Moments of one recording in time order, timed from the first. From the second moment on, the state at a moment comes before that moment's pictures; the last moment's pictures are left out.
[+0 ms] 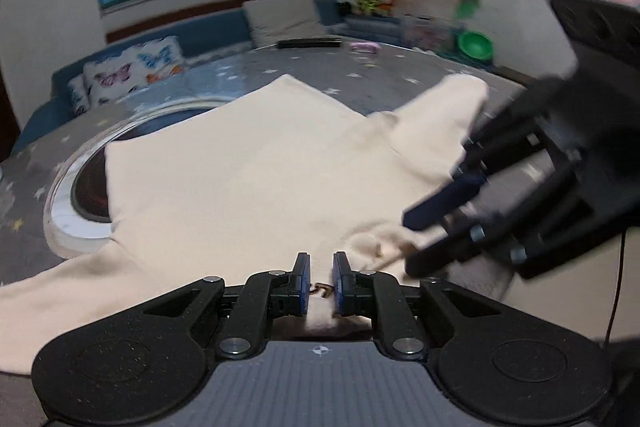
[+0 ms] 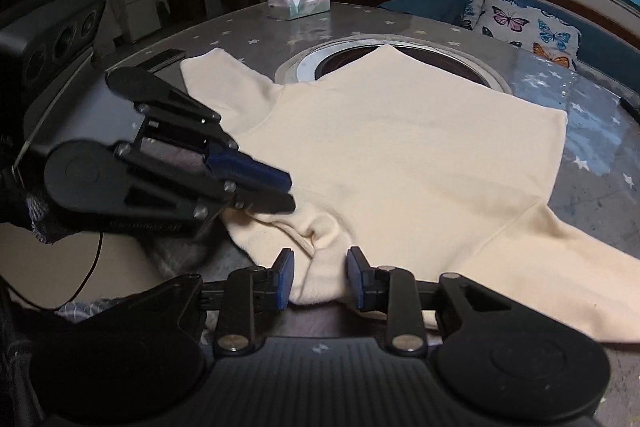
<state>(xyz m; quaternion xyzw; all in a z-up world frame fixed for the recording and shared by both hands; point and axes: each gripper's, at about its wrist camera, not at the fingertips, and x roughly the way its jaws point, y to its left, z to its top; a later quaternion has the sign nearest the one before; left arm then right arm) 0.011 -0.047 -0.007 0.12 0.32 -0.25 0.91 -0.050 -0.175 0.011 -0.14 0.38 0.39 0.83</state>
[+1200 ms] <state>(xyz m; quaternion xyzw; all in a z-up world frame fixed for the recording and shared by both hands) 0.056 -0.130 -0.009 0.12 0.34 -0.33 0.87 0.028 -0.414 0.000 0.08 0.35 0.00 0.93</state>
